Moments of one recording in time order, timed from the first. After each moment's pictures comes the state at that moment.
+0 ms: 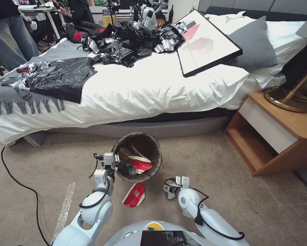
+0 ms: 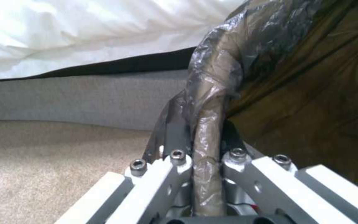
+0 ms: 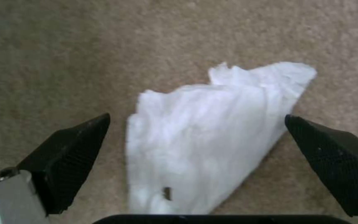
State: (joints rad) left arm 1.48 -1.18 -0.25 -2.07 -0.34 0.19 -0.42; right arm -1.16 1.18 -0.05 1.50 1.02 -0.48 0.64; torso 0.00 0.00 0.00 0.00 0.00
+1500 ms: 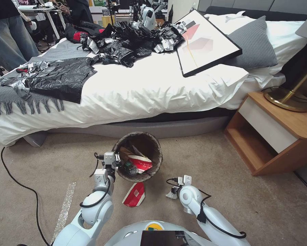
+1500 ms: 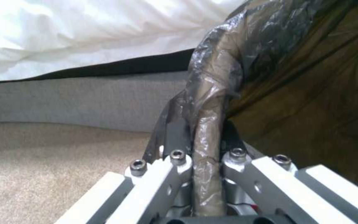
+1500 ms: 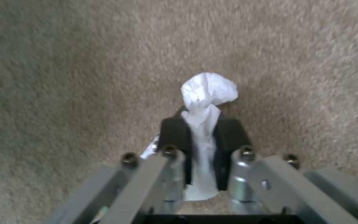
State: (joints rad) left arm 1.47 -1.17 -0.24 -2.07 -0.35 0.19 -0.42; right arm -1.17 1.18 -0.02 1.56 1.13 -0.54 0.75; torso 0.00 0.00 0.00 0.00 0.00
